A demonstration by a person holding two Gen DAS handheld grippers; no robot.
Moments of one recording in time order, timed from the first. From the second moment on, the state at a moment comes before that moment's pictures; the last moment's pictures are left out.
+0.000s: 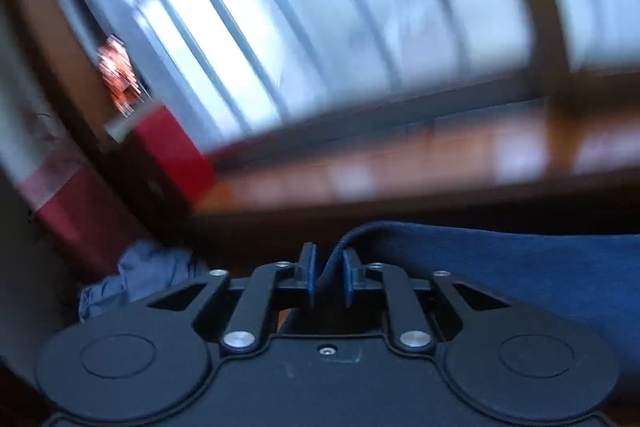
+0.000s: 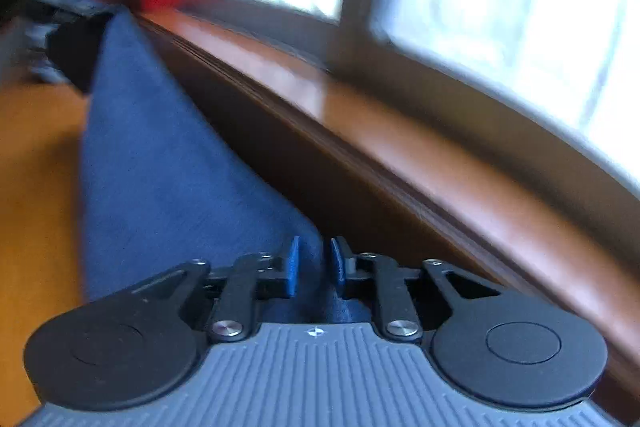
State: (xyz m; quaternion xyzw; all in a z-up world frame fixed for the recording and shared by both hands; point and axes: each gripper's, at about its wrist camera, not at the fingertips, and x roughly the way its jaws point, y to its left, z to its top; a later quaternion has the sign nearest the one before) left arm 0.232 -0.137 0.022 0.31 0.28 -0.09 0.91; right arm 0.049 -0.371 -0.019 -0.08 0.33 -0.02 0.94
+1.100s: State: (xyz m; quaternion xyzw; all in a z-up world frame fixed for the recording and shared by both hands) left arm 0.142 -0.059 -0.077 0.32 0.38 -0.16 0.85; right arm -0.153 -0.343 -0.039 0.02 0.39 -0.28 0.88
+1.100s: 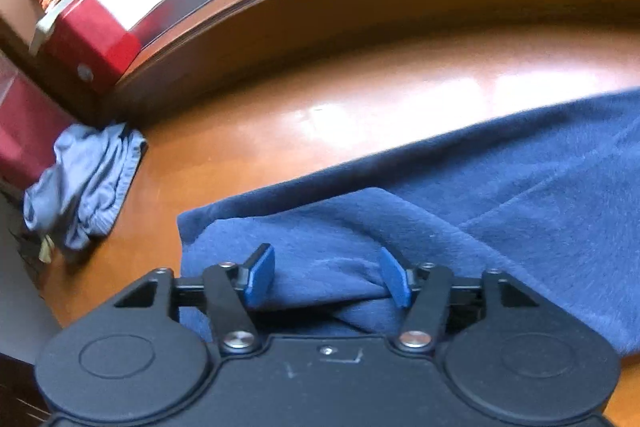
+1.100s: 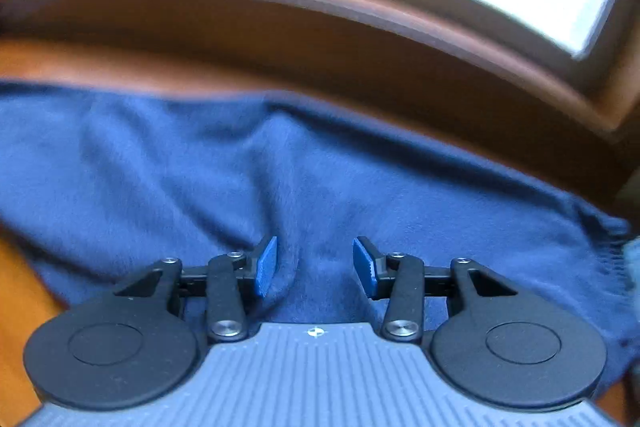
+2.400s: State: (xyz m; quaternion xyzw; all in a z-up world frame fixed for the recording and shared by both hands) left arm 0.252 0.143 -0.040 0.31 0.31 -0.44 0.78; right arm 0.095 -0.017 -0.030 -0.01 0.35 -0.13 0.93
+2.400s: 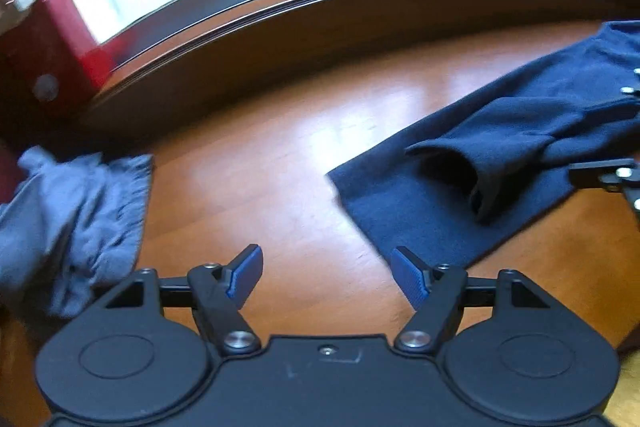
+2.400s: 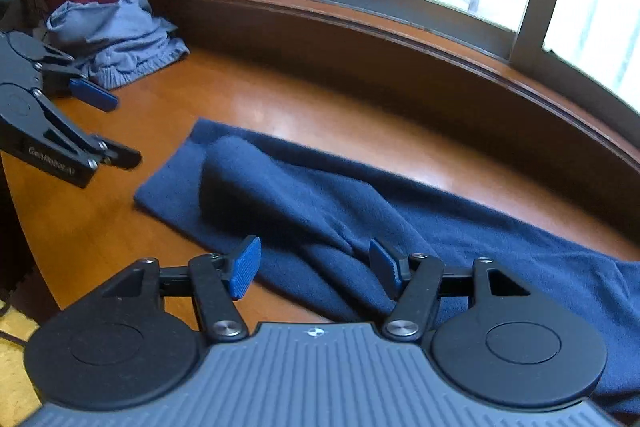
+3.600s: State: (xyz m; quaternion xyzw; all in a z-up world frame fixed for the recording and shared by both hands) left arm 0.266 0.056 -0.046 0.17 0.47 -0.55 0.67; right arm 0.069 -0.208 -0.053 0.12 0.40 -0.27 0.87
